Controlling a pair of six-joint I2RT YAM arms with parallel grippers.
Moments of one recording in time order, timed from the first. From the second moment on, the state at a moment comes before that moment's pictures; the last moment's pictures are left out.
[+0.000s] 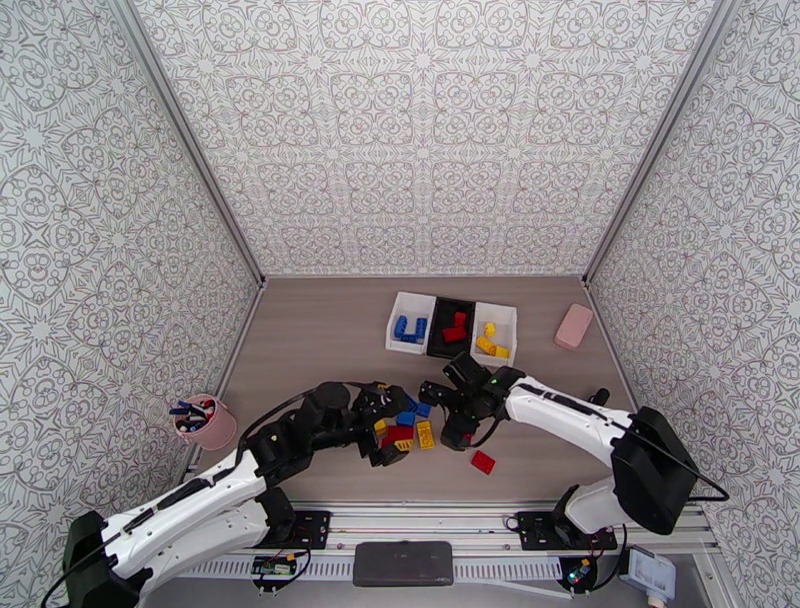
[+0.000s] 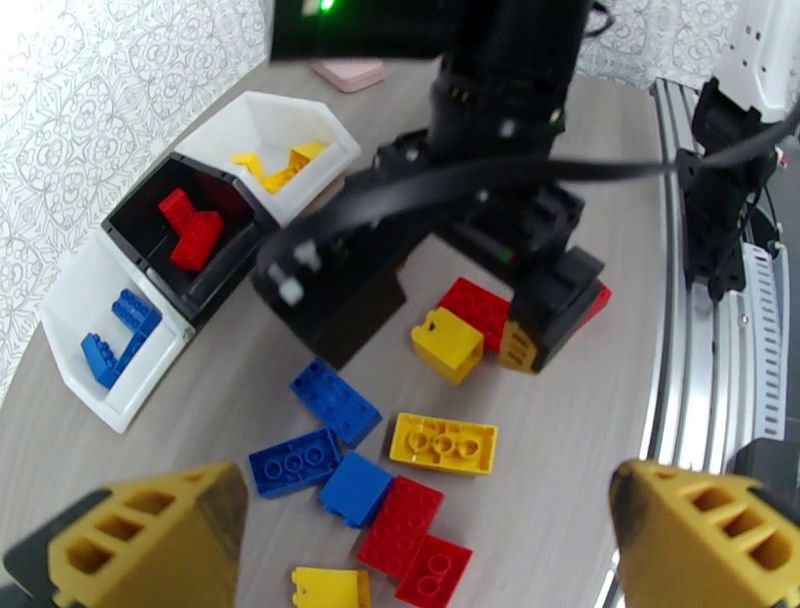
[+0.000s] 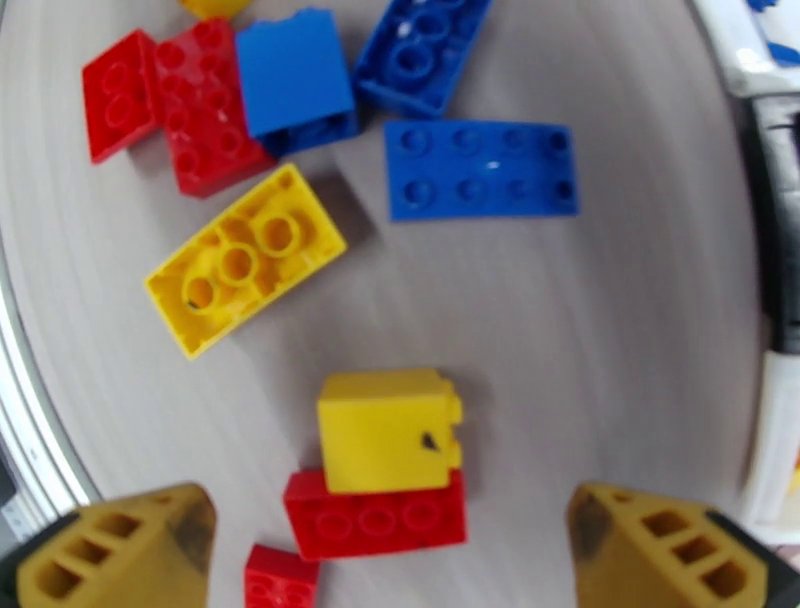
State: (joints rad) left arm -0.86 0.84 0.60 -0.24 0.26 0.25; right arm 0.76 1.53 0.97 -0.72 -0.09 -0.38
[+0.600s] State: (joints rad) left arm -0.86 0.80 0.55 -0.20 0.28 0.27; right arm 0.76 1.73 1.04 -0.70 -0.08 -0.35
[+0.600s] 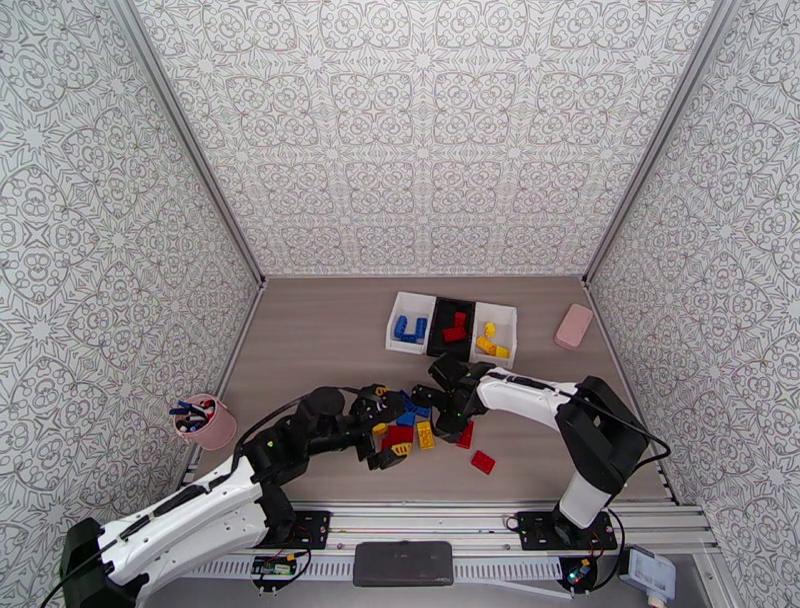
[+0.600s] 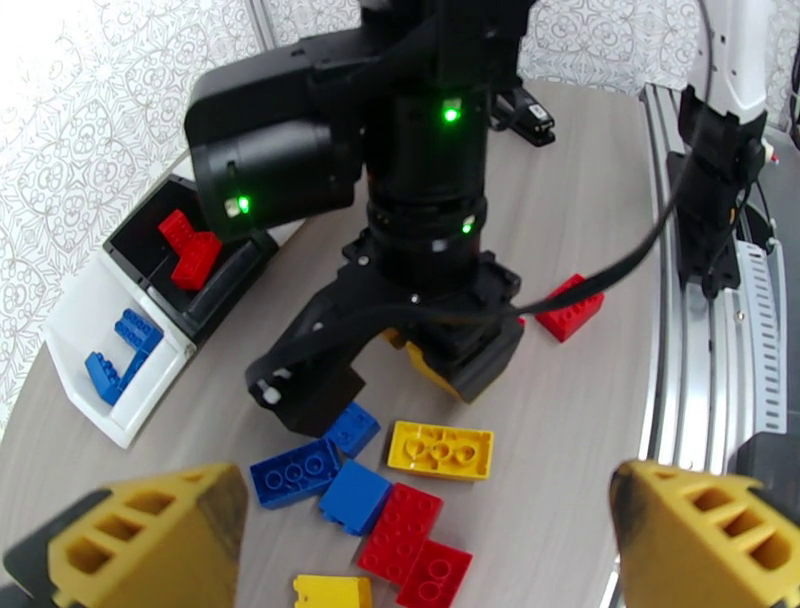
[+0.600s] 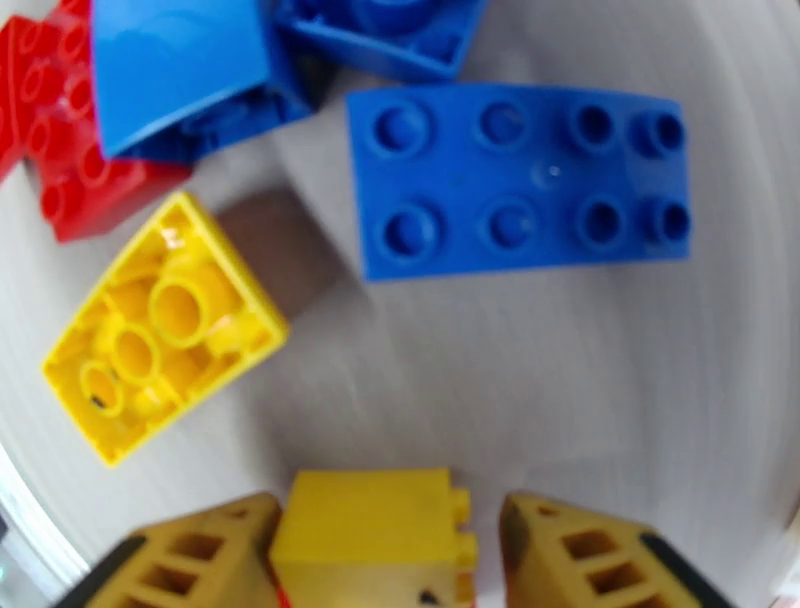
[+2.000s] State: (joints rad) left arm -0.89 1.32 0.58 0.47 0.05 0.02; right arm 0.41 1.39 0.86 -0.07 0.27 0.25
